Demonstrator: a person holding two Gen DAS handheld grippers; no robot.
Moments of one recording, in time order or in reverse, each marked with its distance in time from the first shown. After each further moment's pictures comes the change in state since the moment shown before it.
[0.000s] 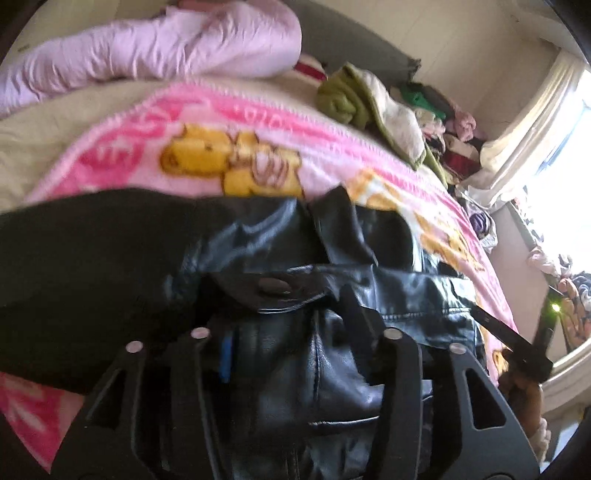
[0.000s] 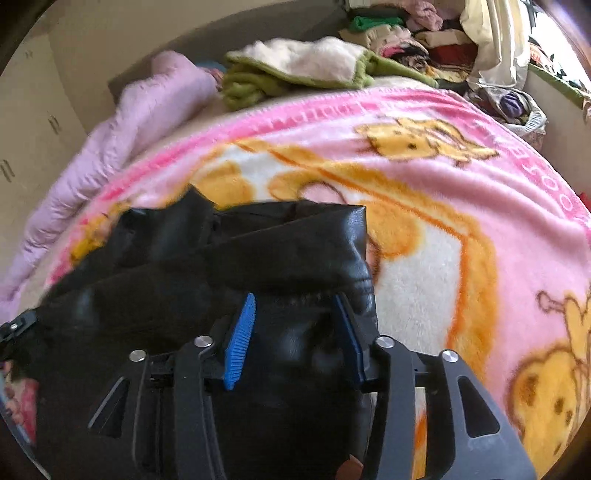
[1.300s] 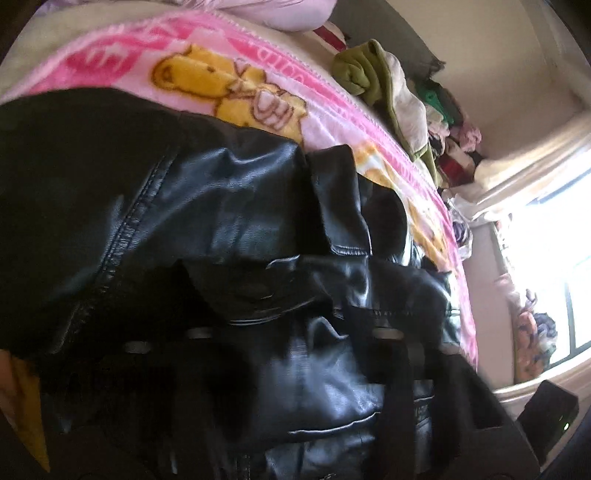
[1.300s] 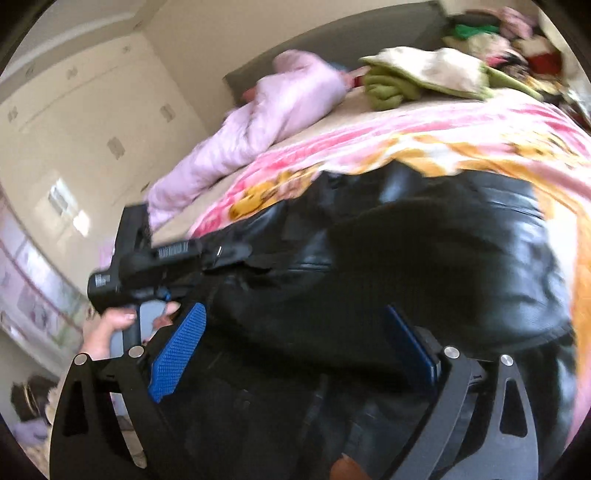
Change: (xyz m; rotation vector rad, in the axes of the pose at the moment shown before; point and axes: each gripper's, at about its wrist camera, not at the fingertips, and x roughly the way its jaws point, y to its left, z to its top) left arm 0.046 0.008 -0.012 -0.216 0.168 -0.140; right arm -0.074 0.113 -0.066 -0.074 -0.005 0.414
